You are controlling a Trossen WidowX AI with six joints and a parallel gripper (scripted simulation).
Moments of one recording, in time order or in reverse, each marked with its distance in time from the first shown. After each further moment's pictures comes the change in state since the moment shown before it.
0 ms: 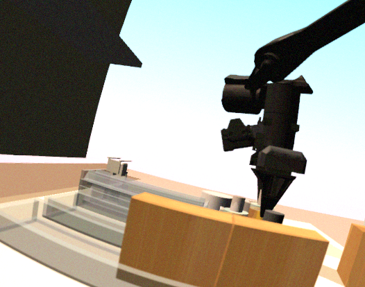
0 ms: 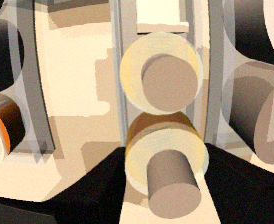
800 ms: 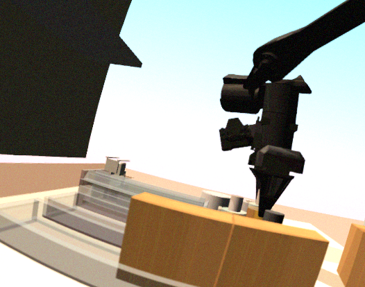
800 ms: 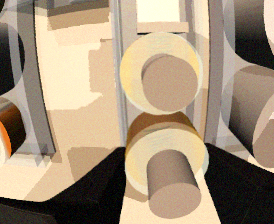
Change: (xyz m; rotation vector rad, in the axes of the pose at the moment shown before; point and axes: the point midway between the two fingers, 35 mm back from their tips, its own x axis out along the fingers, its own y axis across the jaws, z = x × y) arm 0.000 0.000 0.003 -0.001 -0.002 0.001
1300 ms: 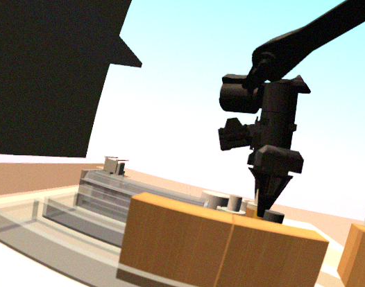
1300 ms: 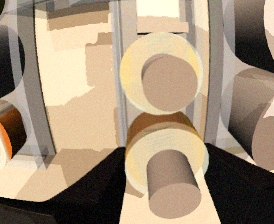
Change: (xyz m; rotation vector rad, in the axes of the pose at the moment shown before) arm 0.000 0.000 0.002 0.000 -0.001 0.000
